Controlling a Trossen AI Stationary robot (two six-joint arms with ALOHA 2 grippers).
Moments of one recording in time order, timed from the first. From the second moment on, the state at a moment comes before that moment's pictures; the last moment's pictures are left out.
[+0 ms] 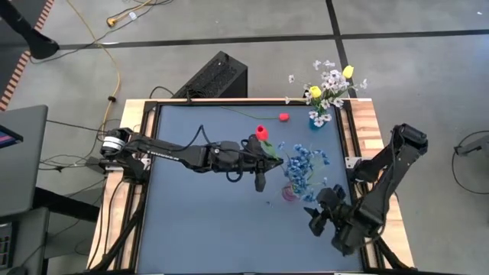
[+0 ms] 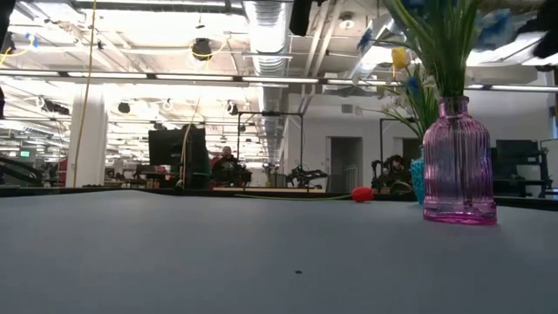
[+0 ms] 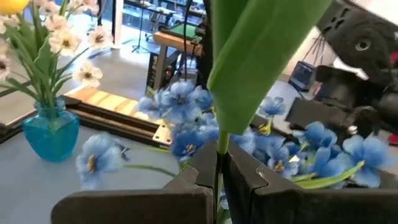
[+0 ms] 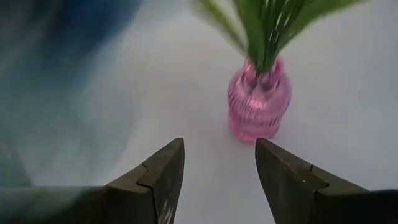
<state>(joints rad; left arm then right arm) -0.10 1.74 1.34 0.31 -0.19 -0.28 0.95 1.44 1.12 -1.10 0.76 1.67</state>
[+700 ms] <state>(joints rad) -0.11 1.75 1.34 0.31 -0.14 -0.28 0.79 1.40 0.96 -0.99 0.74 1.52</state>
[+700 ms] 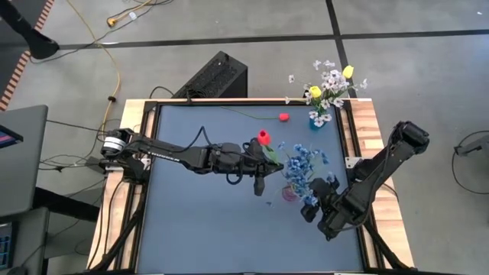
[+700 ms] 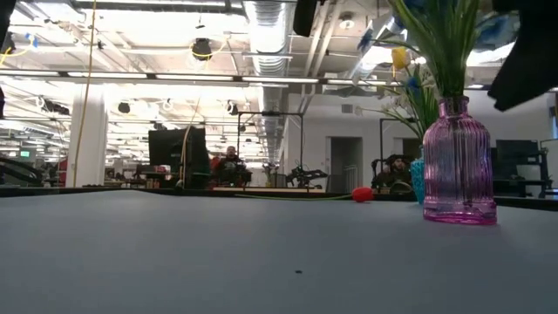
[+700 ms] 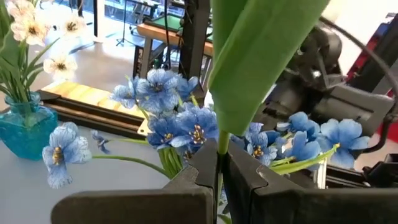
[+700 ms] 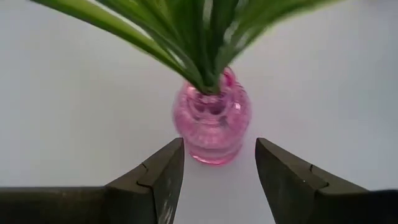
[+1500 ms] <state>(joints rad) -0.07 1.79 1.34 0.37 -0.11 -0.27 0.78 1.39 0.80 -0.75 0.79 1.52</state>
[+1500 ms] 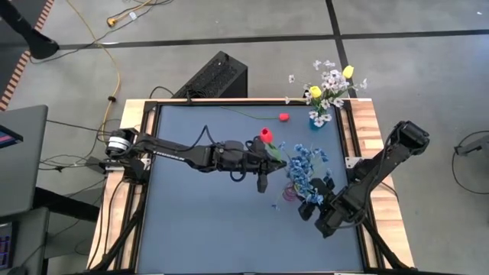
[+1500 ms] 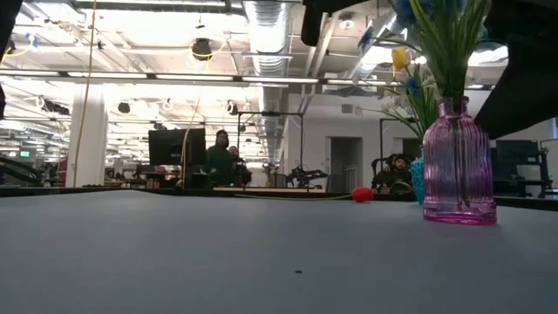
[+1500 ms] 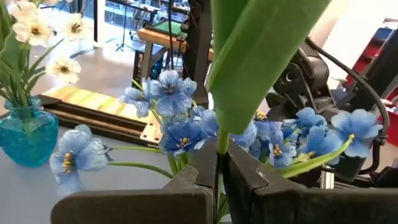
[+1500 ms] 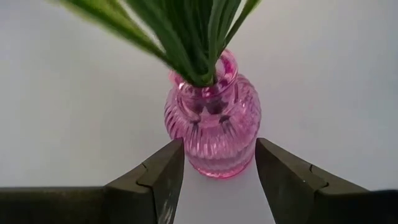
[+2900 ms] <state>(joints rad) -0.07 1.82 1.47 0.17 0.04 -0.18 0.74 1.39 0.80 -0.70 0.79 1.51</state>
